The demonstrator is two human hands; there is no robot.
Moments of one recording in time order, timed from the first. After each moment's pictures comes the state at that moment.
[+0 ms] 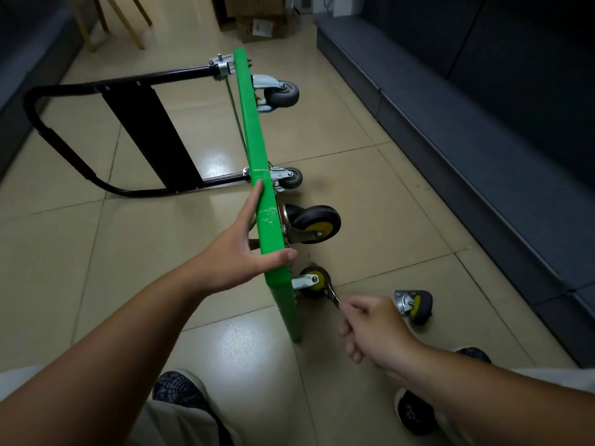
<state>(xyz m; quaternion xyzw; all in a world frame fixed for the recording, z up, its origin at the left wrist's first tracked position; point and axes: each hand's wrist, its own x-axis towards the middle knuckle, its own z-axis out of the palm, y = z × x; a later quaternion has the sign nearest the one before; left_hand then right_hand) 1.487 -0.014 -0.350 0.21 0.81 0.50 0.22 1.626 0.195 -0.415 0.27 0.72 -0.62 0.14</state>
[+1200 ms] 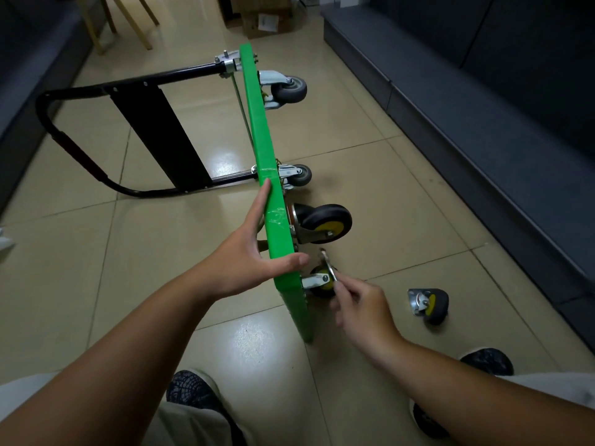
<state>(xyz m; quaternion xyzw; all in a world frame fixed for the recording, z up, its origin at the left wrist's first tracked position) 1.485 -0.015 -0.351 0.22 0.81 0.50 0.21 1.591 0.174 -0.431 0.22 0.76 -0.61 0.04</state>
